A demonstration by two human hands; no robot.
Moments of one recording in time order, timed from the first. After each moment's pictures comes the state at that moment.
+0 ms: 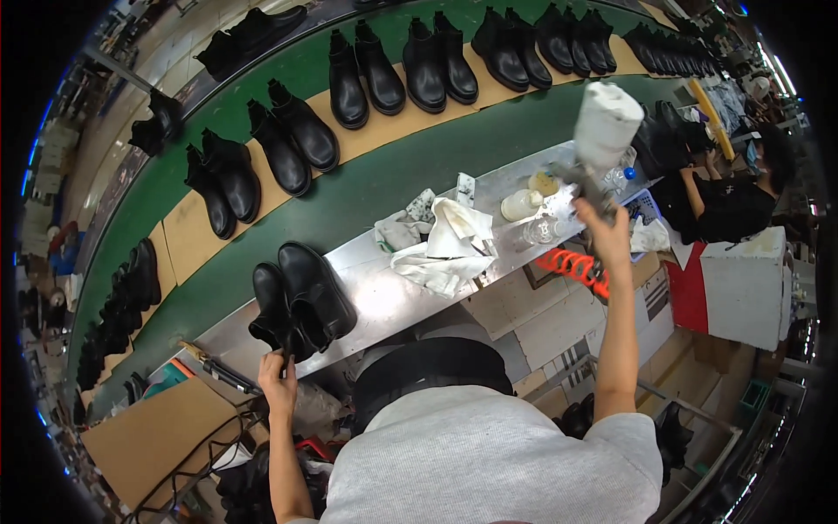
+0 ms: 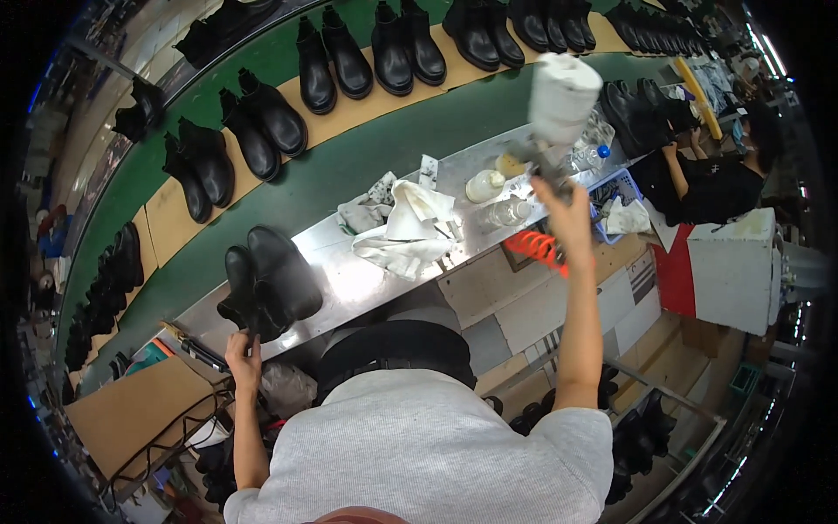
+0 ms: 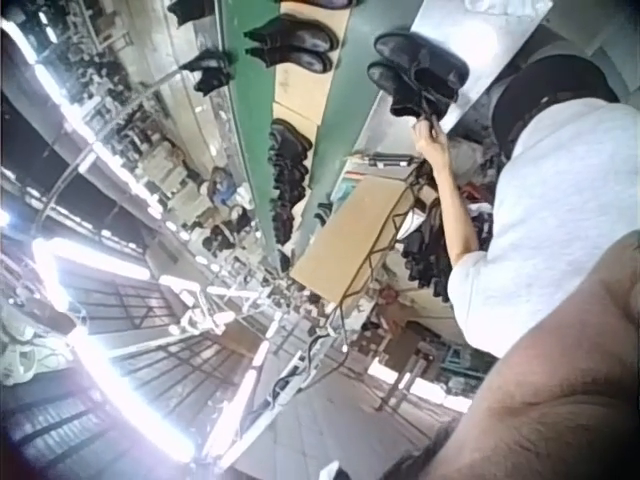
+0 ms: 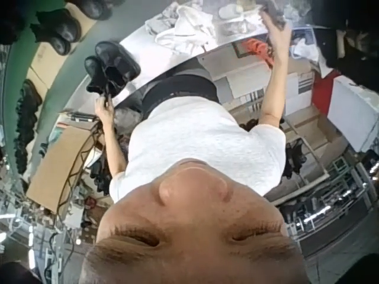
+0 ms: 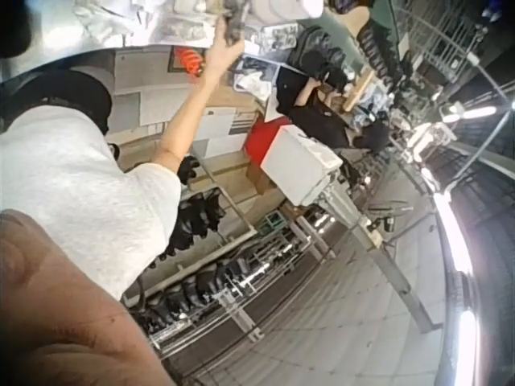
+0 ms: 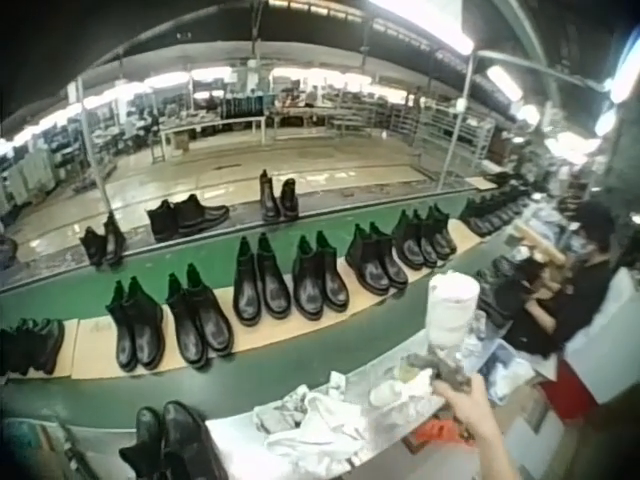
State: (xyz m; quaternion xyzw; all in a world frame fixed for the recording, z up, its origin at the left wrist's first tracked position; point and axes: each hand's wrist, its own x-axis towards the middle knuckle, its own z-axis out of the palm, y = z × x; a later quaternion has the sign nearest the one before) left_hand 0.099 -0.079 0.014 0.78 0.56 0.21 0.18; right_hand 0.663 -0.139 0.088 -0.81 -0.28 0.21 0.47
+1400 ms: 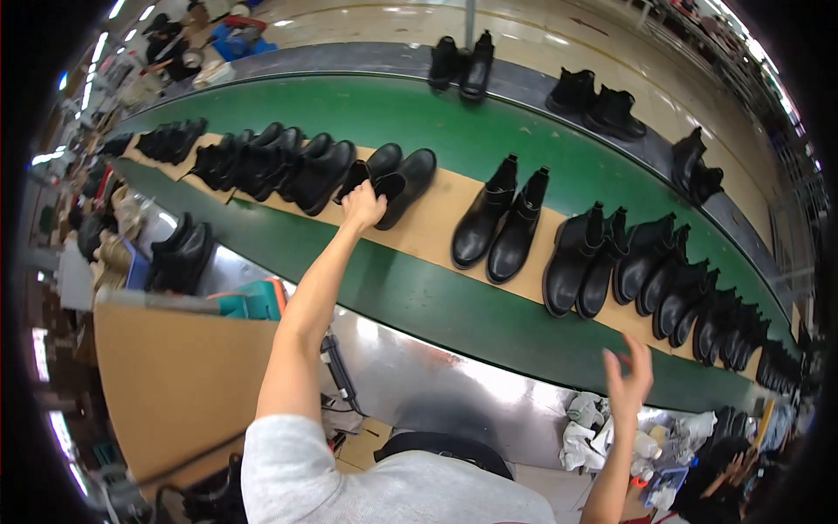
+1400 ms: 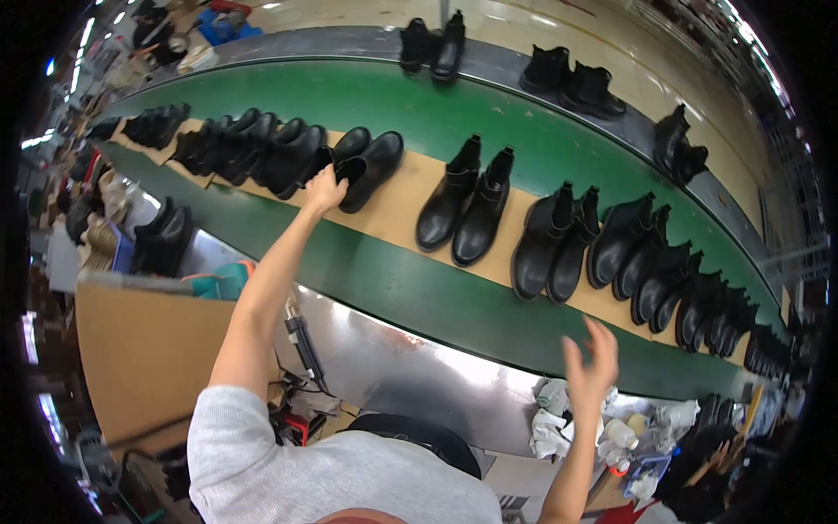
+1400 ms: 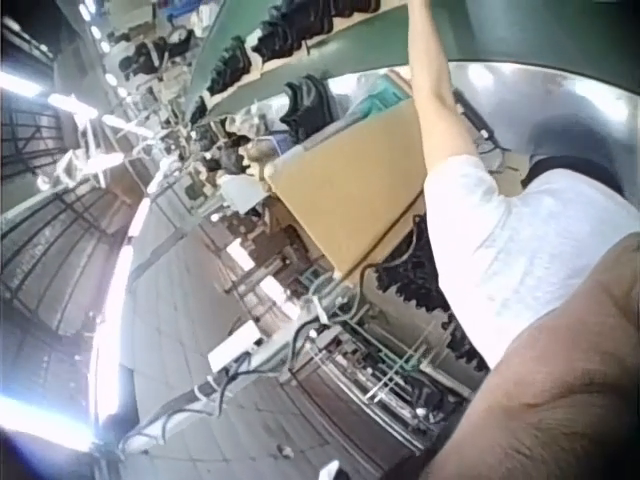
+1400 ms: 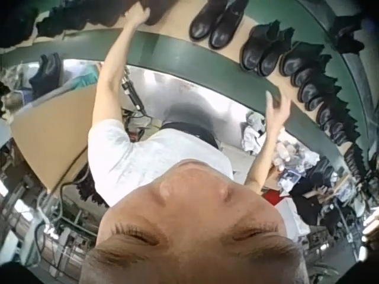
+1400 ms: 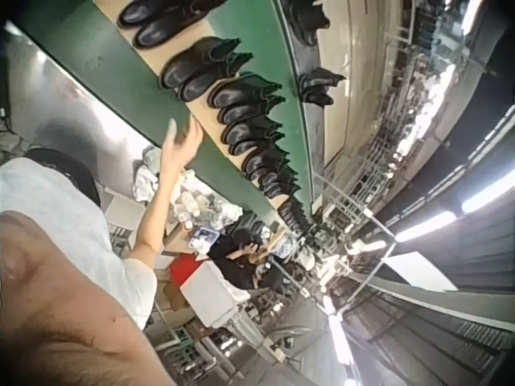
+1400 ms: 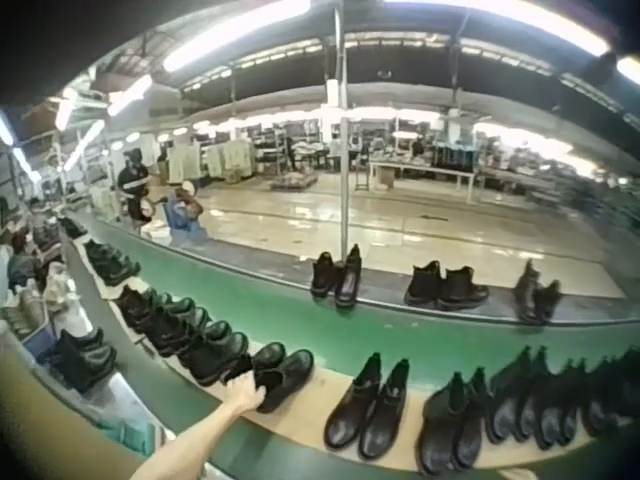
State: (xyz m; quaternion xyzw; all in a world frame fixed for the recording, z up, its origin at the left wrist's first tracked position) left_hand -0.160 0.308 -0.047 0.56 0.82 0.12 0.06; right_hand 0.339 0.123 0.104 -0.67 -0.66 0.18 0.30
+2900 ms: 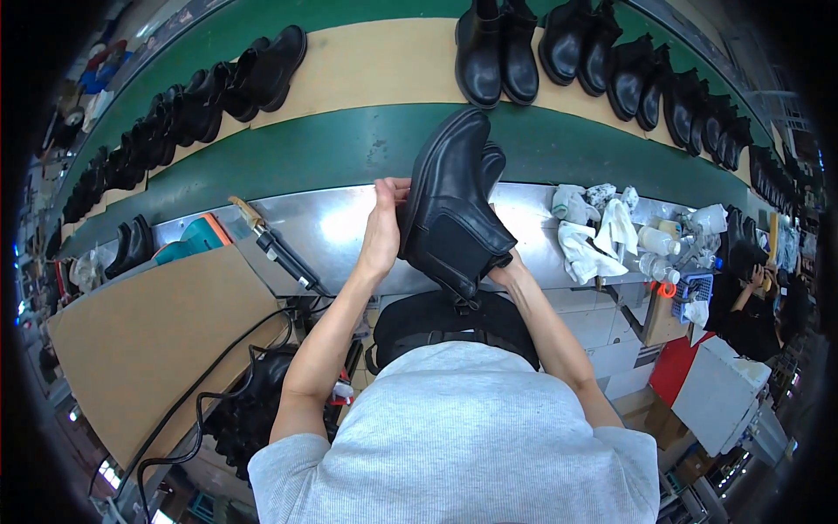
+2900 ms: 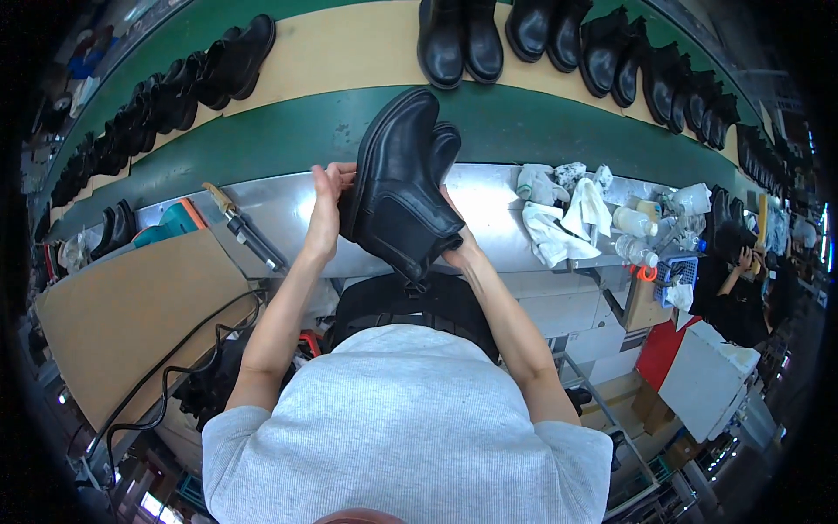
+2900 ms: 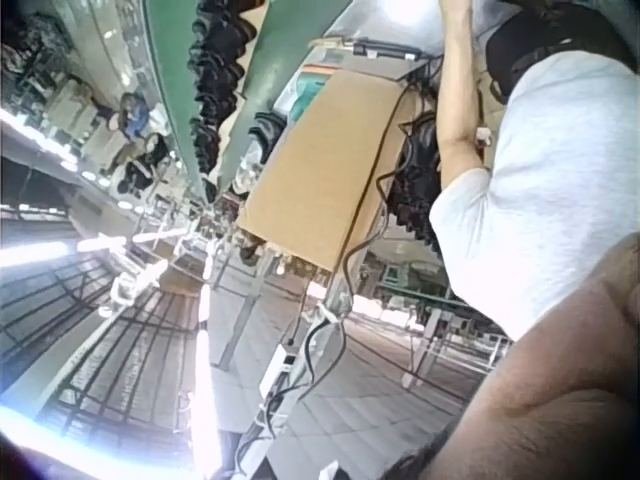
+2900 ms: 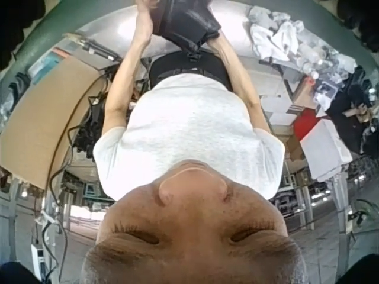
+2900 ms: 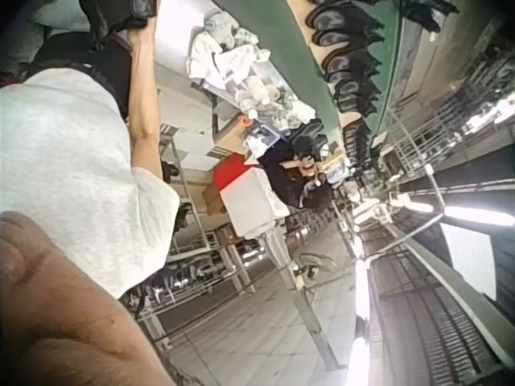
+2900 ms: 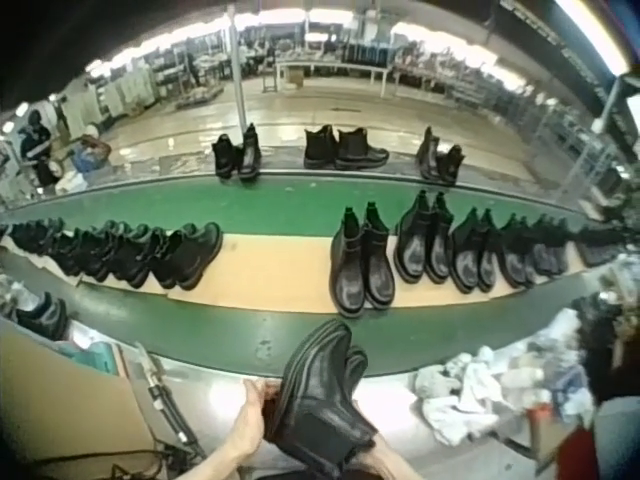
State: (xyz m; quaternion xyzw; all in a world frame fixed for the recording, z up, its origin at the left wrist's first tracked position) left_hand 0.065 0.026 0.023 0.44 0.56 0.35 0.61; right_hand 0.262 -0.023 -0.039 -0.45 -0.01 0.80 0.40
